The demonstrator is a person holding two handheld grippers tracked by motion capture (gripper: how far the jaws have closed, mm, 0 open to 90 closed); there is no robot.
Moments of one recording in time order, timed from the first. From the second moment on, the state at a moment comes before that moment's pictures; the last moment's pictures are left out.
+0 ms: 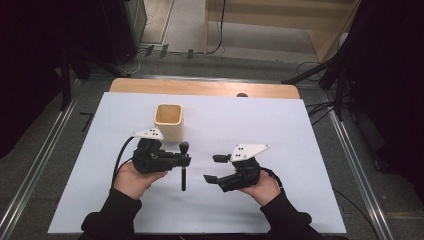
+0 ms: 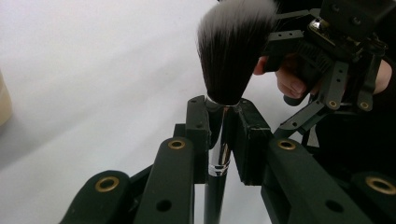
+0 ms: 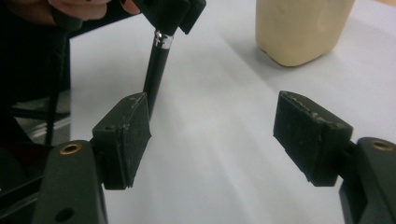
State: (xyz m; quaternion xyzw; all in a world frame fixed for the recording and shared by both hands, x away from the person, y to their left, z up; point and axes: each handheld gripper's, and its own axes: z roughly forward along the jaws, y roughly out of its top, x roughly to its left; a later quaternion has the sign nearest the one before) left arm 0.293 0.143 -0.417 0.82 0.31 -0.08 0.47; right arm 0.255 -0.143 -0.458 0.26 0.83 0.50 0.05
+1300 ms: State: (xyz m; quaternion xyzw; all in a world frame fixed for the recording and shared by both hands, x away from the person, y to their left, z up) left arm 0.300 0.155 -0.410 0.82 0.32 -0.08 0.47; right arm 0.240 -0.211 -0.467 0.26 0.84 0.47 0.08
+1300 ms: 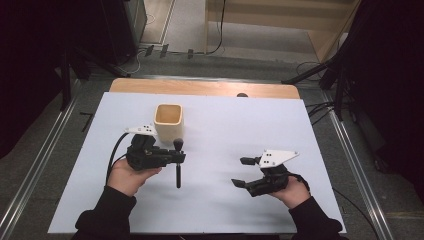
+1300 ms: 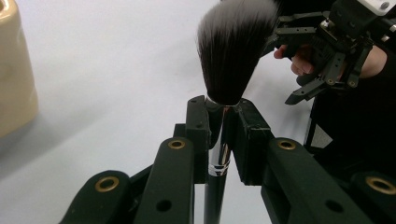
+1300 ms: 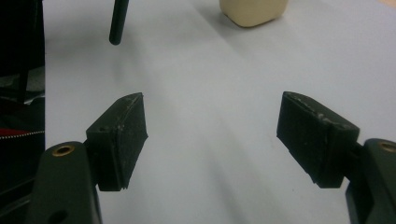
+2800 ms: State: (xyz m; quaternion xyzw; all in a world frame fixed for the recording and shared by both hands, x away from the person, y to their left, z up) left arm 0.314 0.155 -0.388 0.82 0.32 -0.07 0.46; right arm 0.225 -0.253 -0.483 0.30 0.84 0.45 0.08
